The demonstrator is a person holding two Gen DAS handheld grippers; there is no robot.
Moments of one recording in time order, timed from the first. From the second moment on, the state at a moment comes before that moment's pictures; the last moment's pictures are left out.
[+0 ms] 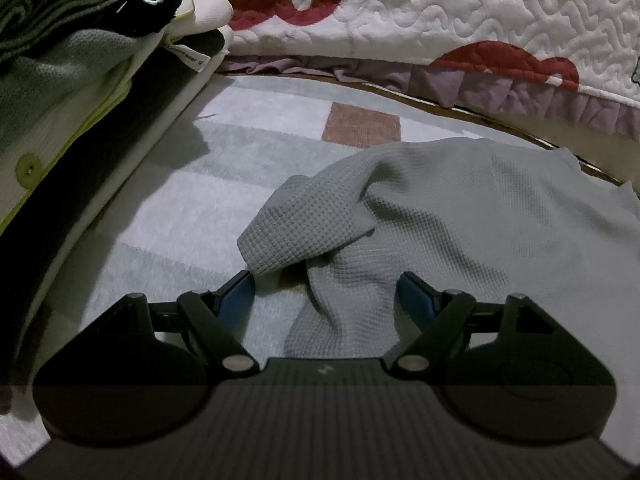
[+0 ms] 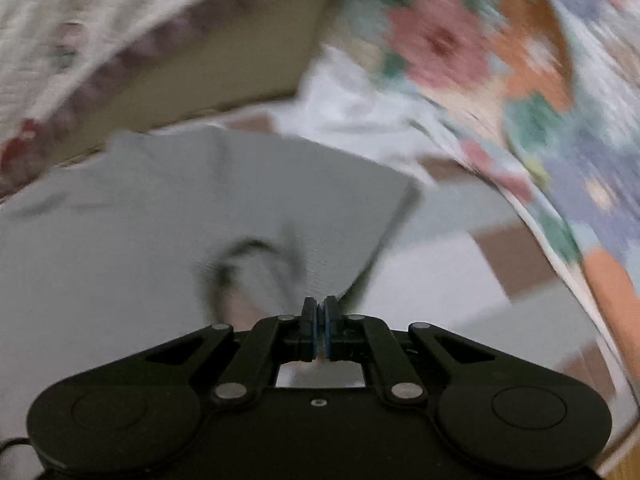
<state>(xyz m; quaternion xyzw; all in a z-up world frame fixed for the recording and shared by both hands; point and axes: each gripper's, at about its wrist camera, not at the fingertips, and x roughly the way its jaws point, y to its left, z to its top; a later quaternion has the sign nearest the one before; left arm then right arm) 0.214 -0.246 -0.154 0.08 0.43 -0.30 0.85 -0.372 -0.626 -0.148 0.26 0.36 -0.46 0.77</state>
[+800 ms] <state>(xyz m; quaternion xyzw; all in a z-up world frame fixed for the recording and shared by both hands) 0.226 -0.238 -0.154 0.04 0.44 -0.30 0.84 -0.368 -0.677 -0.162 0.51 0.07 -0.54 0.67</state>
